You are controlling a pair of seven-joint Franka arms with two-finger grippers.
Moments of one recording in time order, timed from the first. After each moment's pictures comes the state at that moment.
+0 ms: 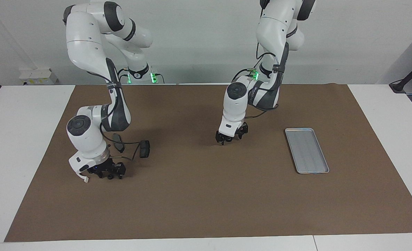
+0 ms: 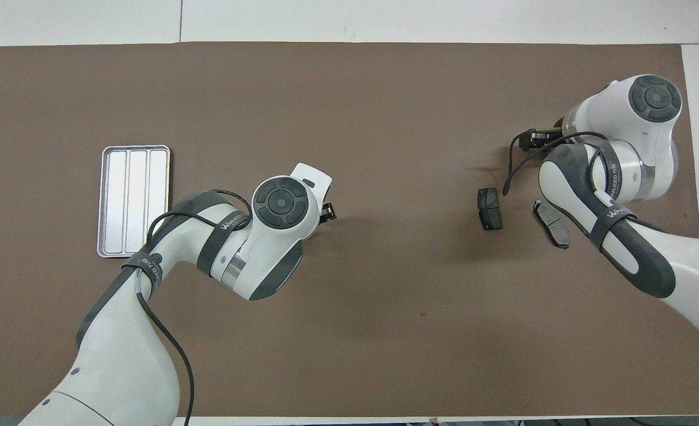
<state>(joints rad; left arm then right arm) -0.54 0.35 -0.09 -1.96 0.10 2.31 -0.93 -0.20 0.55 0.20 -1.72 -0.20 2.35 0.17</state>
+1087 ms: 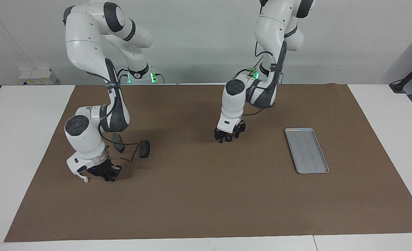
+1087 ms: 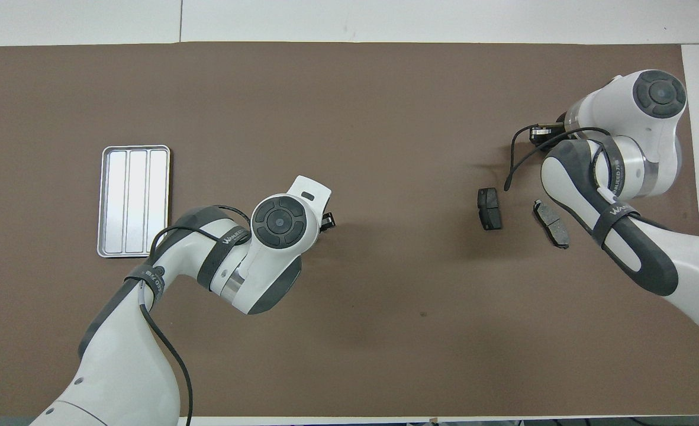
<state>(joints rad) -0.55 0.32 -0.08 -2.05 0.10 2.39 -0.95 -0.21 0.56 0.20 -1.69 -0.20 2.33 0.17</state>
